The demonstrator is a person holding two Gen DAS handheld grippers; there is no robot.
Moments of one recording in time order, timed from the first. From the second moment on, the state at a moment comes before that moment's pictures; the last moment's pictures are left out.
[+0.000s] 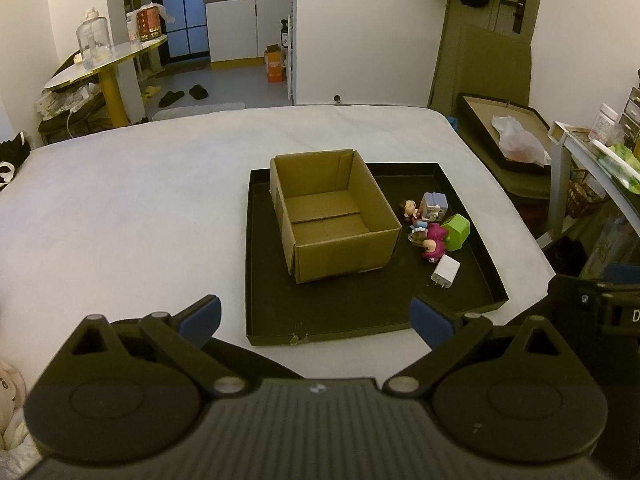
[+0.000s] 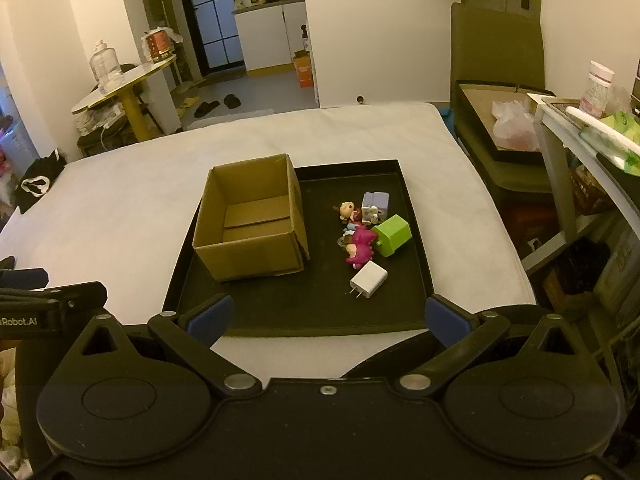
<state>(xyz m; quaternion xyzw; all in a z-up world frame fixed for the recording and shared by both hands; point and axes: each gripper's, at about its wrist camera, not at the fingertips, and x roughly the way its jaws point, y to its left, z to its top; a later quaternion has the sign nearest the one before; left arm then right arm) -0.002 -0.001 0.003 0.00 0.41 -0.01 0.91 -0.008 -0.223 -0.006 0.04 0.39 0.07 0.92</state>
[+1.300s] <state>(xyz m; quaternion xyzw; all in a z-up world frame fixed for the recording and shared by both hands) 0.076 0.013 -0.038 -0.01 0.43 0.03 0.90 0.058 -0.247 -0.047 0.11 0.39 0.03 0.92</state>
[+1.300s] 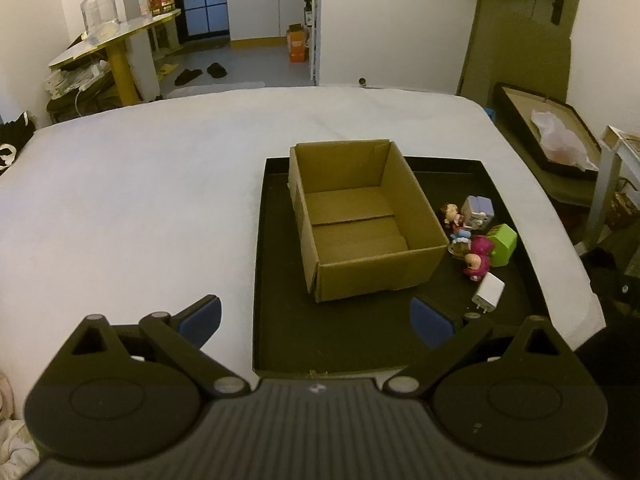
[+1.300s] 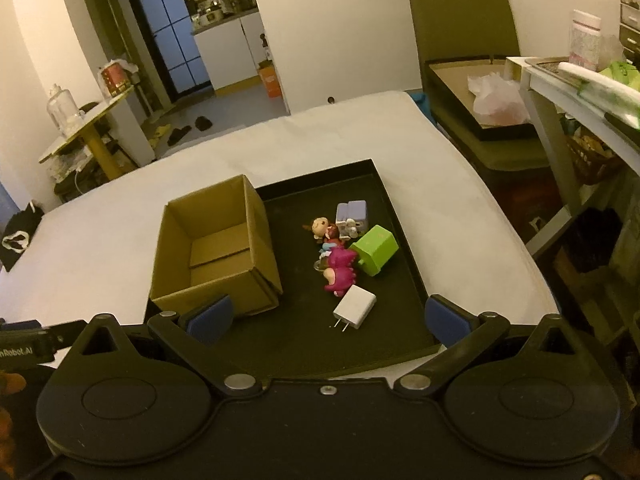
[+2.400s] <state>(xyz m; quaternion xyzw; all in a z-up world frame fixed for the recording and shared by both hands) 0.170 0.008 -0.105 -0.01 0.43 0.10 0.90 0.146 -0.259 -0.151 0.18 0.44 -0.01 0.88</state>
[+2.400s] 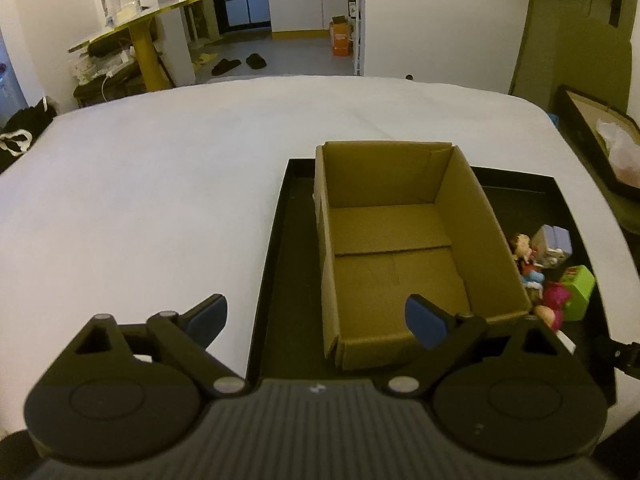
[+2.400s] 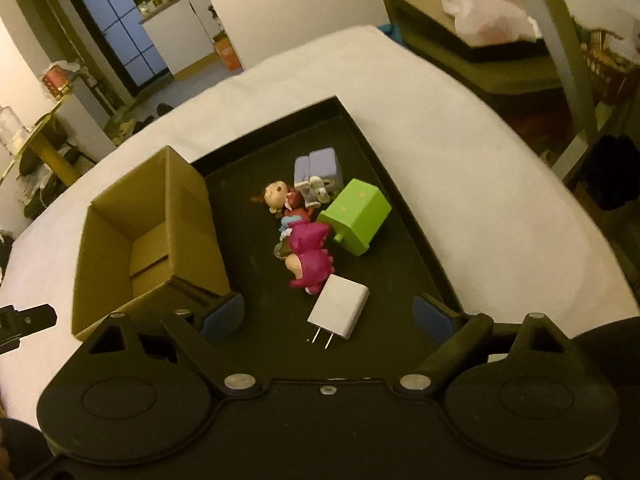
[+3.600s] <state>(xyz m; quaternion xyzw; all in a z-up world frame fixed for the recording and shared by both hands) 0.200 -0.002 -0.154 0.02 0.45 0.14 0.88 0.175 -0.226 -0.219 0.12 0.46 -0.05 0.88</state>
